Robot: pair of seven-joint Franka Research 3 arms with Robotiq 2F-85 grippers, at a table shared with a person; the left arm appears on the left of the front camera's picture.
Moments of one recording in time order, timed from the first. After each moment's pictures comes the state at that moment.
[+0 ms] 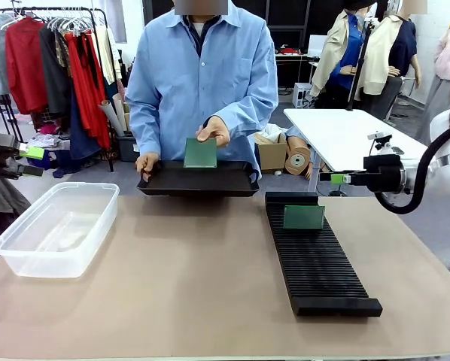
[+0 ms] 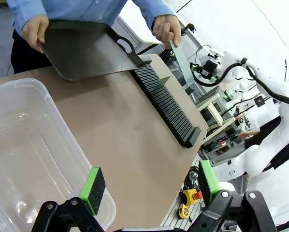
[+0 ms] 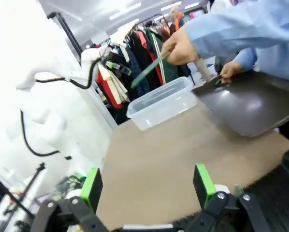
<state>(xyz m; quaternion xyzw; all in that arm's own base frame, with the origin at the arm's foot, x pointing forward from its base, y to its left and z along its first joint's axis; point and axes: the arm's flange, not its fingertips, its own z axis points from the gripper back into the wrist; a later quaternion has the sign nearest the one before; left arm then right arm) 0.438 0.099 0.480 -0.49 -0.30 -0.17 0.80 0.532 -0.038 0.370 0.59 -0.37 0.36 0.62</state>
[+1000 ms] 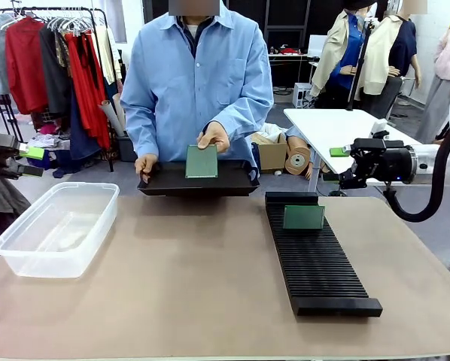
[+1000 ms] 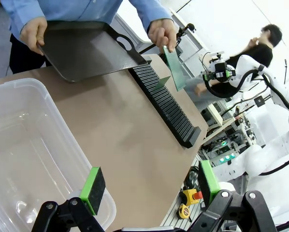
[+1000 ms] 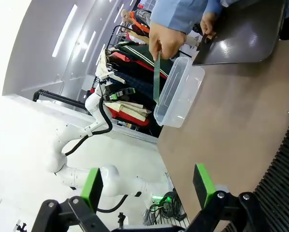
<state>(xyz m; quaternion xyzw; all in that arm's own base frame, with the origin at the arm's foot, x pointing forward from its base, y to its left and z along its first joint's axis) 0.438 0.099 0.480 -0.49 -0.30 -0.17 0.80 0.488 -0.020 0.422 0.66 -0.17 0.10 0.73</state>
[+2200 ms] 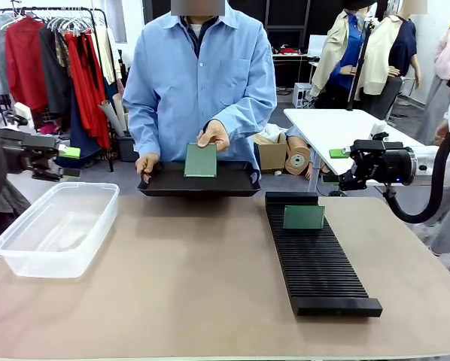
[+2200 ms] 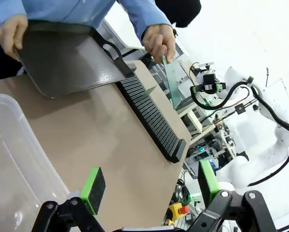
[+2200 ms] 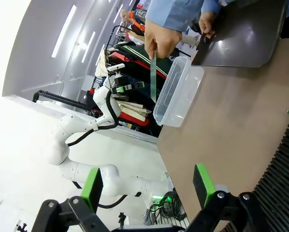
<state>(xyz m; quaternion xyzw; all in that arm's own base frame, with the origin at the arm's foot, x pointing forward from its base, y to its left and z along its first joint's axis) 0.498 0.046 0.441 -0.56 -0.27 -0.16 0.77 0.488 -0.021 0.418 0.66 -0.17 0.10 0.73</state>
